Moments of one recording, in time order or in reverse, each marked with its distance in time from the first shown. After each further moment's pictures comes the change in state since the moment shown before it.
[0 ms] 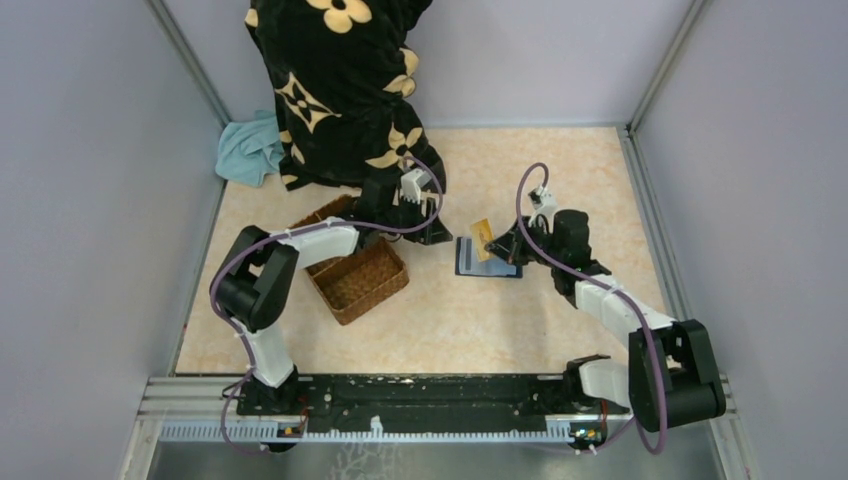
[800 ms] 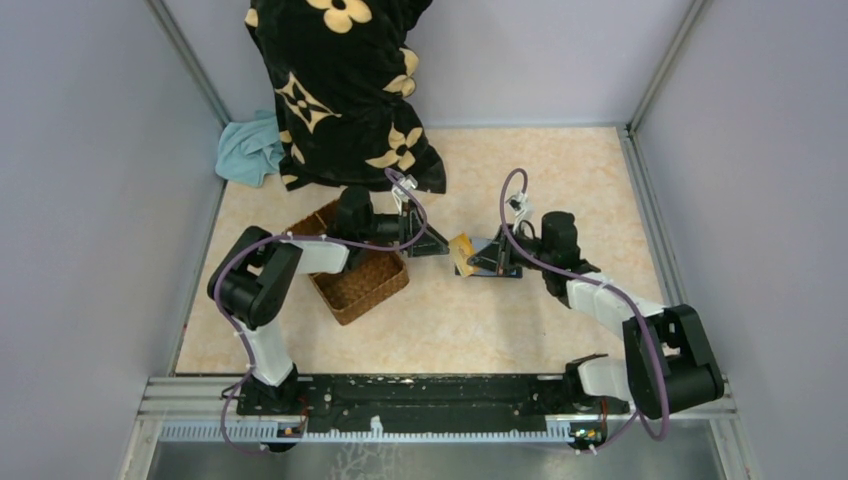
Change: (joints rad) left arm 0.071 0.002 -0.236 0.712 0.528 -0.238; right arm 0.057 0.063 -0.009 0.092 -0.210 0.016
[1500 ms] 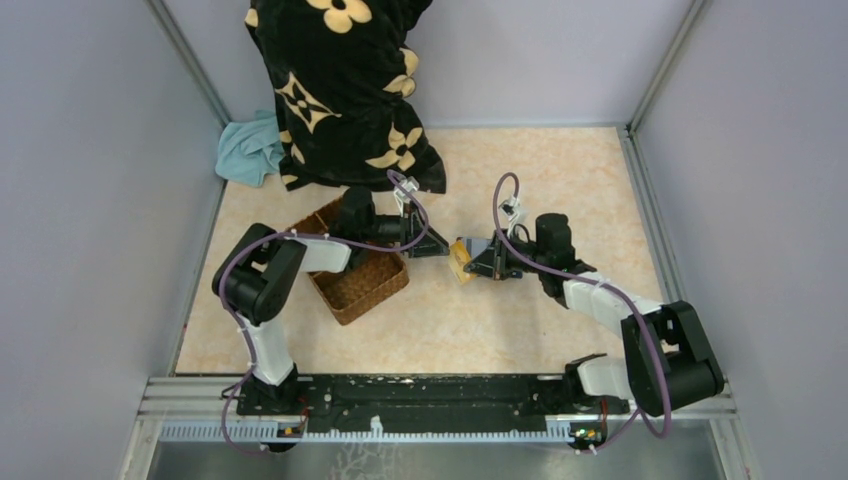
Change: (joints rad) left arm 0.000 0.022 0.008 0.004 0.014 0.040; right arm 0.056 0.014 0.005 -0.051 -0.011 -0.032
